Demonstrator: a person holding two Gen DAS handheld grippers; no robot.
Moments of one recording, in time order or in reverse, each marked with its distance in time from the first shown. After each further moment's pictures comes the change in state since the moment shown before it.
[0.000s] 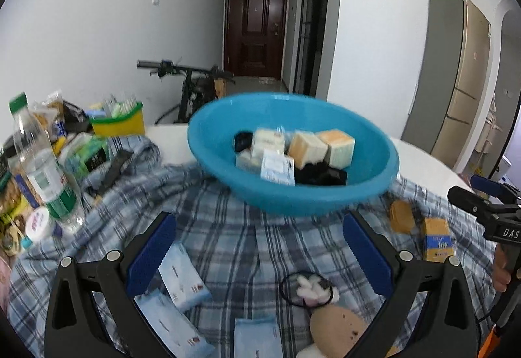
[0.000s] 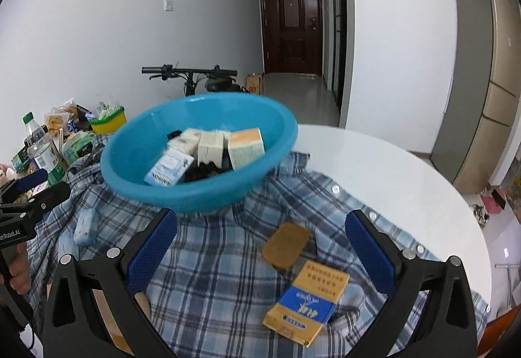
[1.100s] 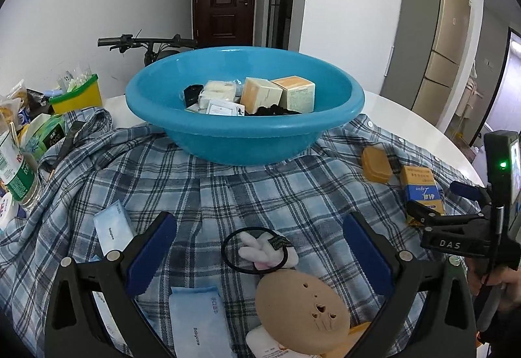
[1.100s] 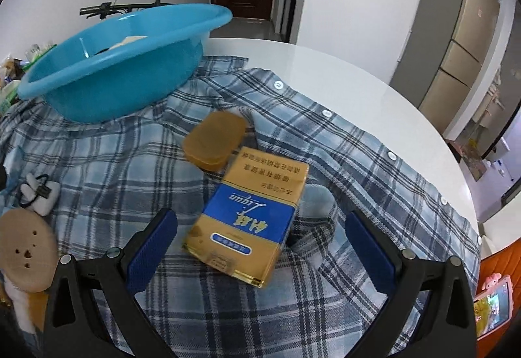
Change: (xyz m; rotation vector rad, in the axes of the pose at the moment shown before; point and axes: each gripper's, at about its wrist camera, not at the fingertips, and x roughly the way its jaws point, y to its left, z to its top) left arm 0.028 -0.046 -0.038 0.078 0.130 -0.105; right arm 0.048 -0.024 -0.075 0.030 0.248 -0.281
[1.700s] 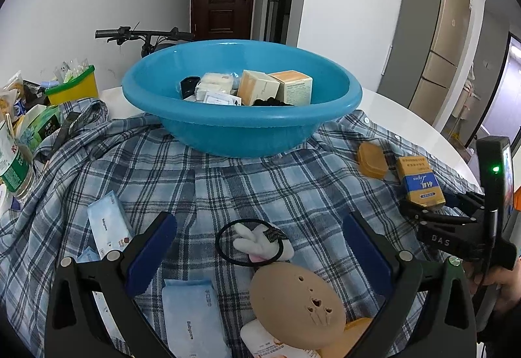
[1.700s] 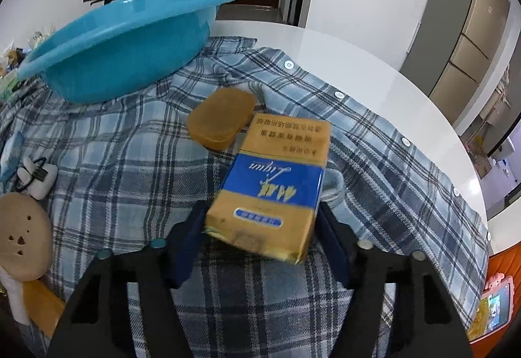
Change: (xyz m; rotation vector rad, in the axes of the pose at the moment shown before) left arm 0.002 0.002 -0.004 -0.018 0.022 -0.023; right arm 0.007 0.002 -0.007 -0.009 0.055 0.065
